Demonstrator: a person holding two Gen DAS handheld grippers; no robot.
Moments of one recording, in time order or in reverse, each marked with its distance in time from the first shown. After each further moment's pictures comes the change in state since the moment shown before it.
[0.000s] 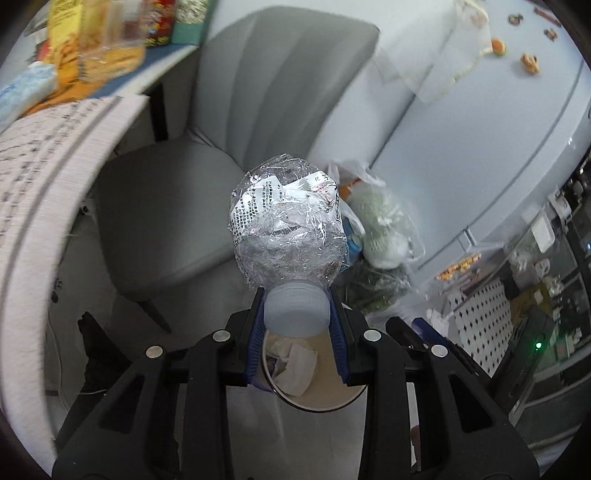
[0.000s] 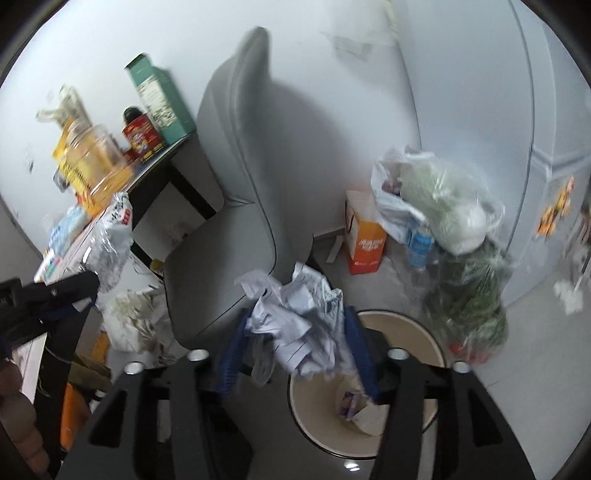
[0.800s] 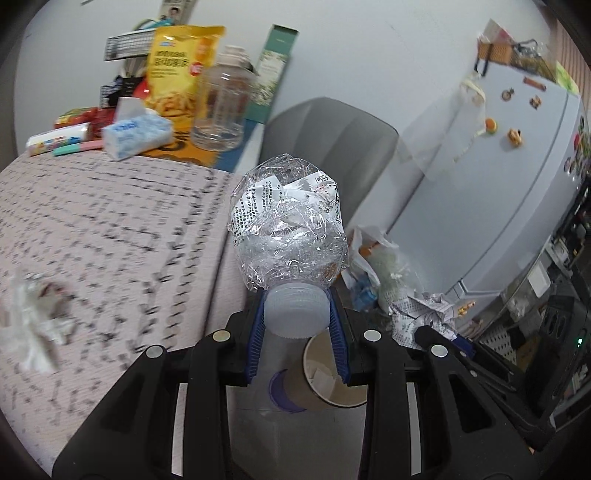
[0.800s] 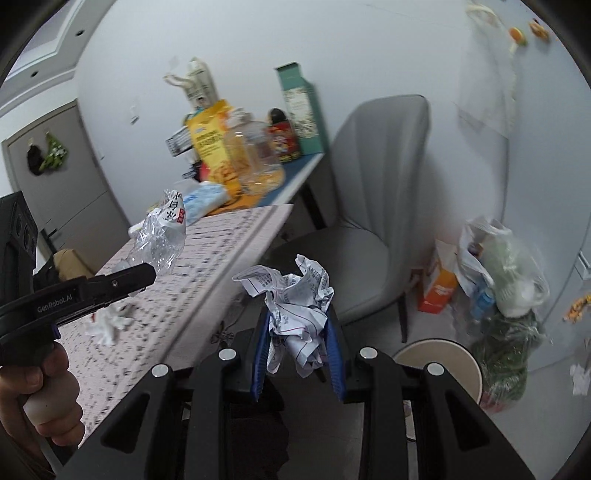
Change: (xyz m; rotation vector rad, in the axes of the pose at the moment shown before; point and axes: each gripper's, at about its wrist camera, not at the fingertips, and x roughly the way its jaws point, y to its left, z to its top) left arm -0.183 0.053 -0.039 -0.079 -0.258 0.081; right arm -0.146 0.155 -0.012 -0.302 -0.046 0.222
